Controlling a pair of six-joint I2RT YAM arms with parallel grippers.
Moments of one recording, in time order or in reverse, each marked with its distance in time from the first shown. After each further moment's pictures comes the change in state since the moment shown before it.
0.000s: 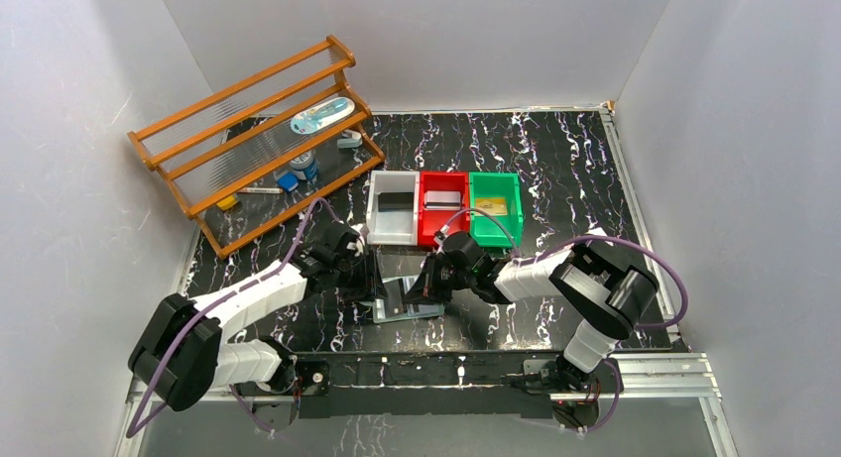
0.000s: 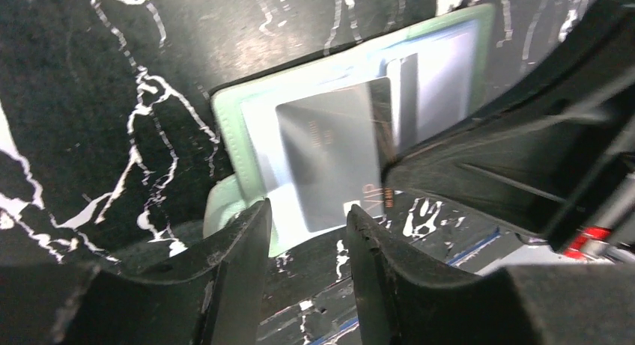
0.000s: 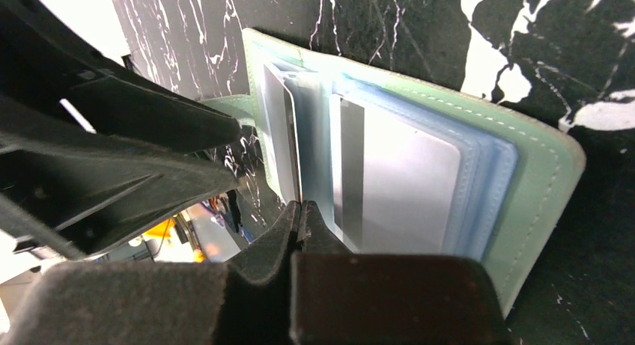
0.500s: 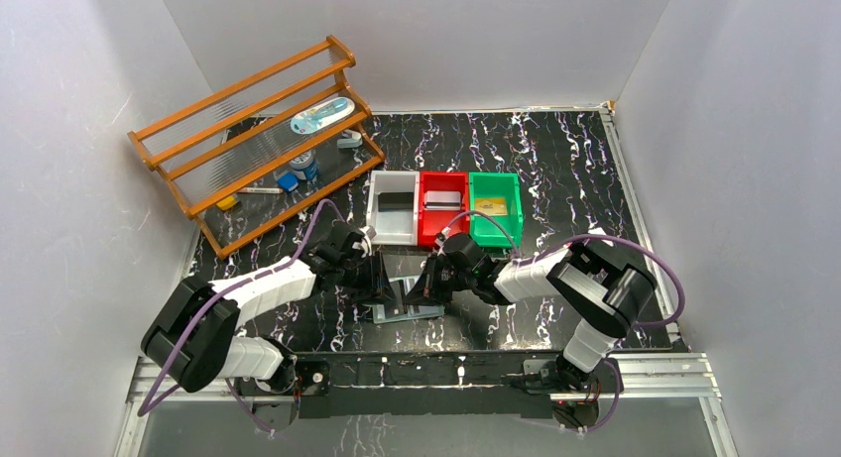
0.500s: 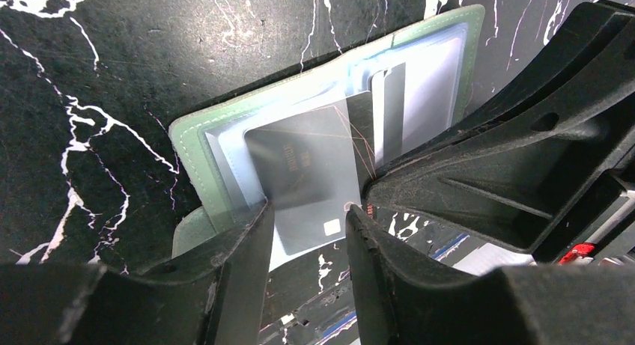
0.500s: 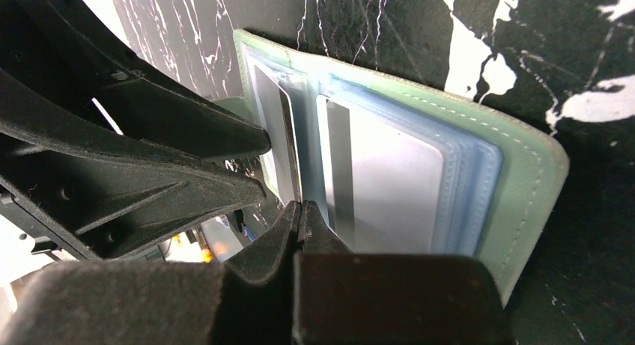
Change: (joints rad) left arm 0.000 0.092 -0.011 0.126 0.089 -0.032; right arm -0.005 0.018 -0.018 0.037 -0.011 0.037
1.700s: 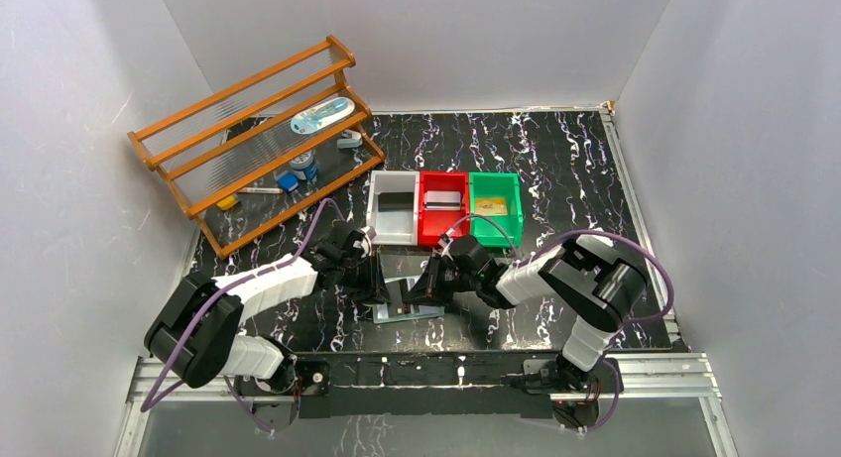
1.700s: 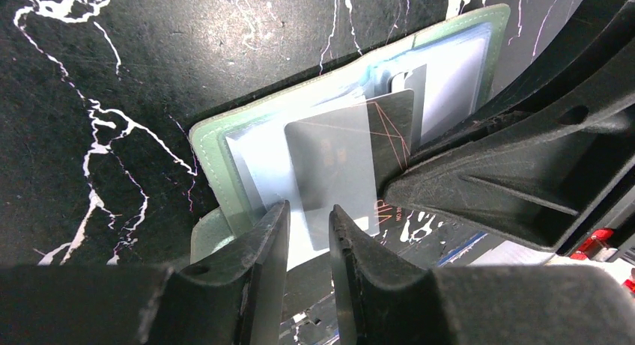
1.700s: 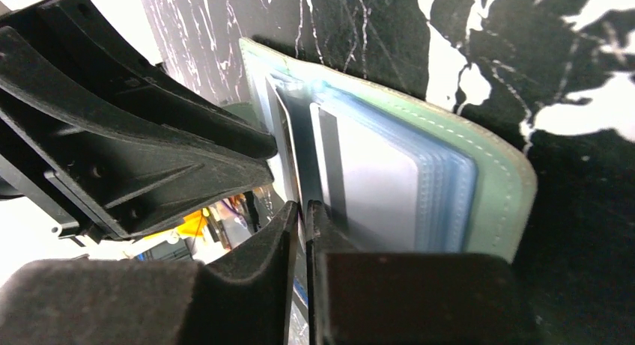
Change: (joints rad) left arm 0.005 0.026 0.013 -0.023 -0.012 0.031; right arm -0.026 0.042 -0.051 0.164 -0.040 0.061
